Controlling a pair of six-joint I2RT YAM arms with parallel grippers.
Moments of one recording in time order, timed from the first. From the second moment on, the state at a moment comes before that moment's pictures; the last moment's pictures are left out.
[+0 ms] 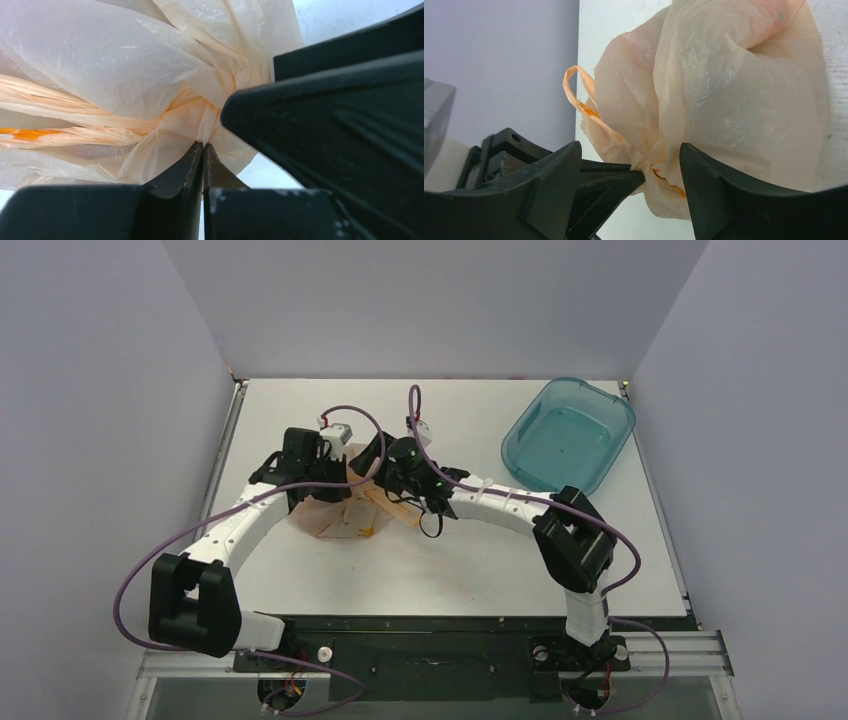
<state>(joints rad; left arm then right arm) -0.25 1.37 0.97 -0.45 0.24 -0.09 0.89 1.92 1.39 0.07 0.16 1.09</state>
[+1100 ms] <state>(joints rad) -0.33 1.21 0.87 -0.38 -0.05 -0.07 0.81 1.90 1.23 0.14 0.15 1.06</state>
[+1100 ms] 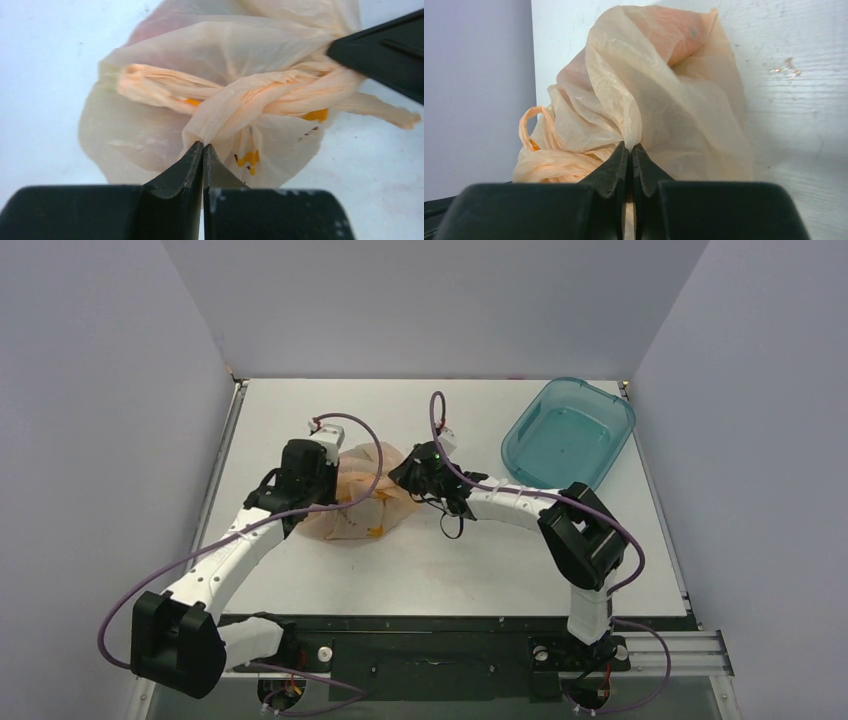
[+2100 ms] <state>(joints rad) -0.40 0.86 0.76 -0.22 0.00 0.01 0.70 1.77 1.05 0.27 -0.17 0.84</state>
